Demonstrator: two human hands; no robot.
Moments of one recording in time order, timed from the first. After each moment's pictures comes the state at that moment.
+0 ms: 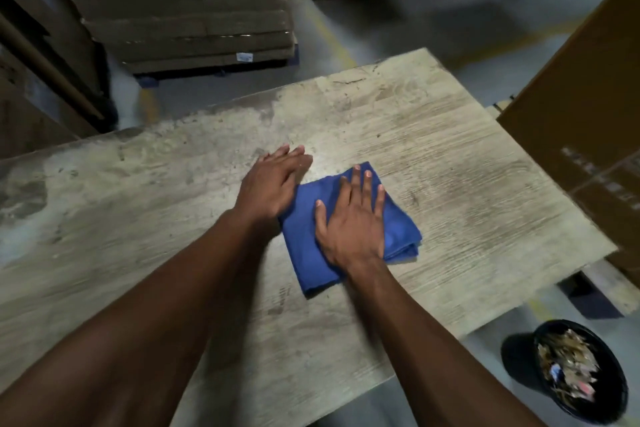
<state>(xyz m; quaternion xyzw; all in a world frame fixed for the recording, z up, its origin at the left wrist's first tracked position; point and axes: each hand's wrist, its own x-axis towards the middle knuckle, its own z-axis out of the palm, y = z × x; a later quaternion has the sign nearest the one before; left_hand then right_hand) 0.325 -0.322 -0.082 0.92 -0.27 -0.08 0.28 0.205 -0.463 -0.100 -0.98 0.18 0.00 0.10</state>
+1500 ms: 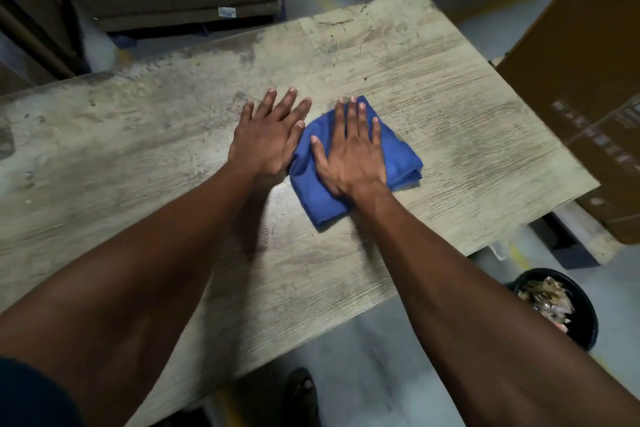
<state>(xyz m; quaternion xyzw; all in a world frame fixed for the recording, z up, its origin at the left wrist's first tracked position) 0.302 -0.337 -0.098 0.95 -0.31 -0.01 0.08 0.211 -0.498 -0.101 -0.99 0.14 0.01 0.07</state>
